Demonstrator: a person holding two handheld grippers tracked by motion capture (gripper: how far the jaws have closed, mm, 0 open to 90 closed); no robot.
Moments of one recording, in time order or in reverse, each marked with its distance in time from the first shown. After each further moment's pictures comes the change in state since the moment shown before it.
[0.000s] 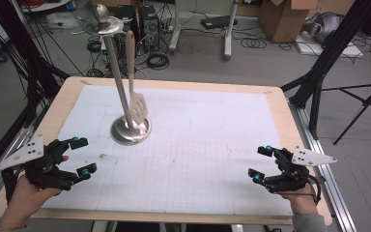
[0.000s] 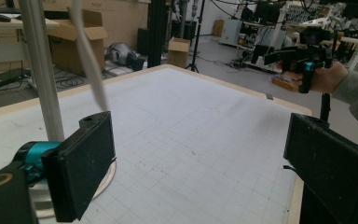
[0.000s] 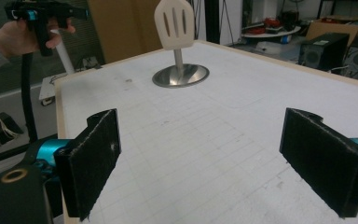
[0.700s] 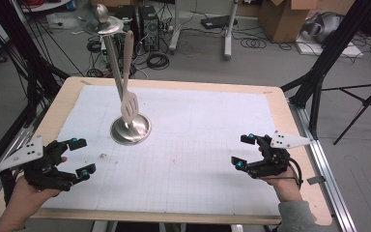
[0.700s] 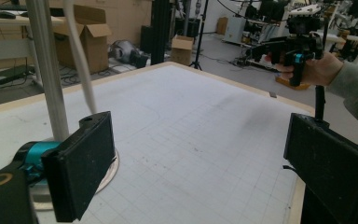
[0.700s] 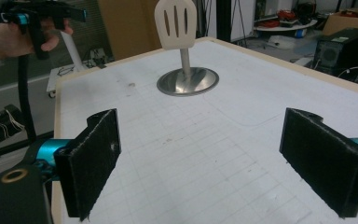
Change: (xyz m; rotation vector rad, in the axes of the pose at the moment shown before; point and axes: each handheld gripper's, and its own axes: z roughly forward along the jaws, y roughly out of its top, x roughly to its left) left arm 0.000 -0.001 -0.004 0.007 0.013 -0.005; right arm -0.004 0.026 0.048 0.048 0.048 -0.009
